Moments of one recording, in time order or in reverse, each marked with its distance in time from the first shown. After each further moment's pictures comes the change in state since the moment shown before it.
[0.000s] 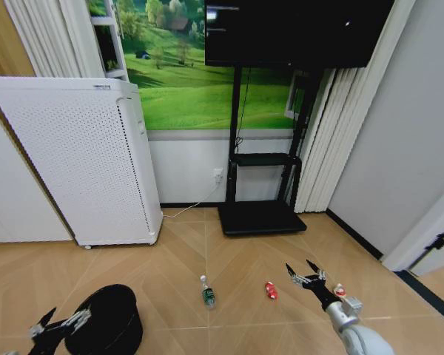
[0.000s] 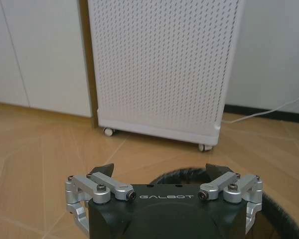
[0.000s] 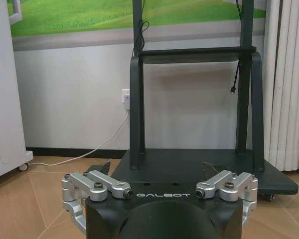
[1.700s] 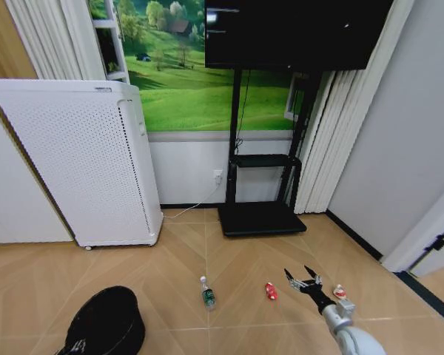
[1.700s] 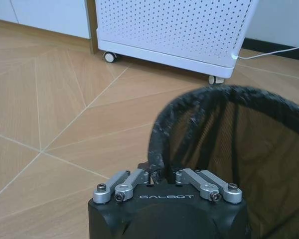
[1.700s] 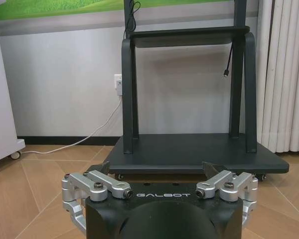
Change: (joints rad) left arm -0.109 0.024 0.098 0.197 0.038 0.149 -0.024; right arm 0.022 0.004 -0.025 -0.092 -0.013 0.025 0.014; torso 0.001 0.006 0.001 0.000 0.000
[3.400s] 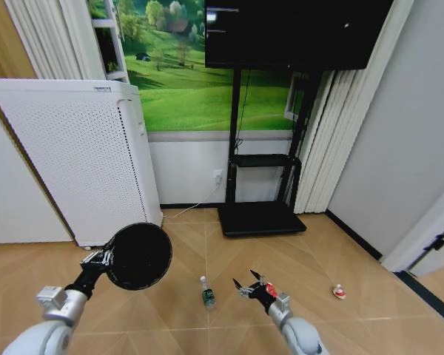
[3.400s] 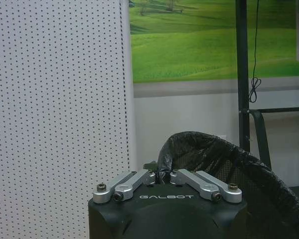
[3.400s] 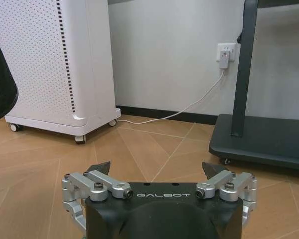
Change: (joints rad) left arm -0.241 0.128 0.090 -0.212 0.065 -0.295 0.188; right arm 0.091 0.120 -0.324 0.057 -0.225 -0.137 -0.001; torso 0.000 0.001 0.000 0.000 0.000
